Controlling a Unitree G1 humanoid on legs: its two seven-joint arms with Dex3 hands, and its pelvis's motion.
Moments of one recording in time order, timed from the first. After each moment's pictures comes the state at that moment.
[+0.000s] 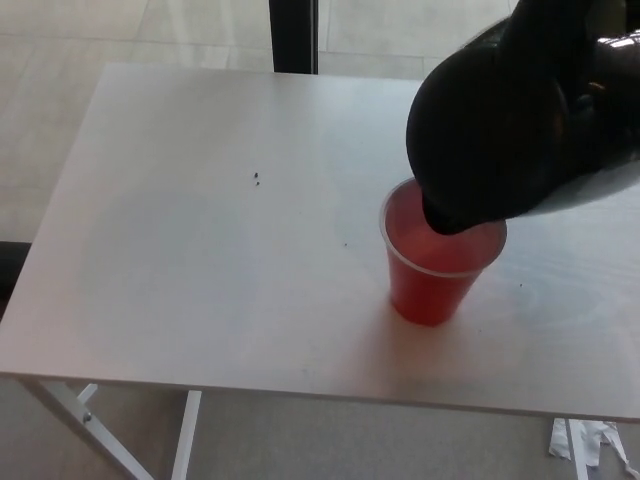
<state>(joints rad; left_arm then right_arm) -0.05 0.77 0.42 1.24 -0.25 -0.15 -0.48 -0.77 -0.59 0.23 0.18 -0.69 -0.17 -0.24</state>
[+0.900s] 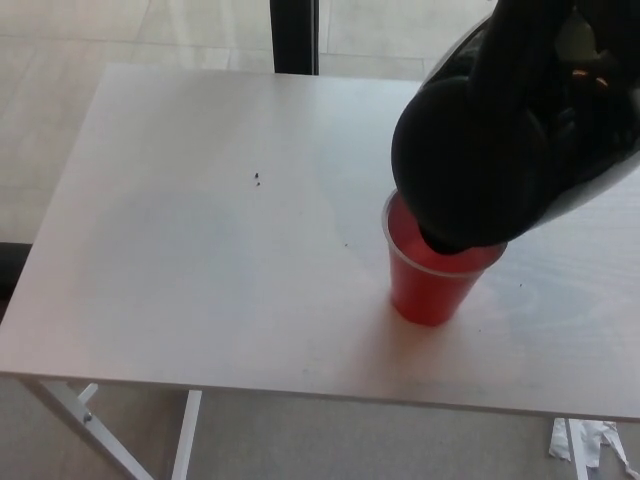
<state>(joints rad) -0.05 0.77 0.42 1.24 -0.25 -0.15 -0.48 -0.72 -0.56 0.23 0.03 -0.74 -0.14 -0.17</state>
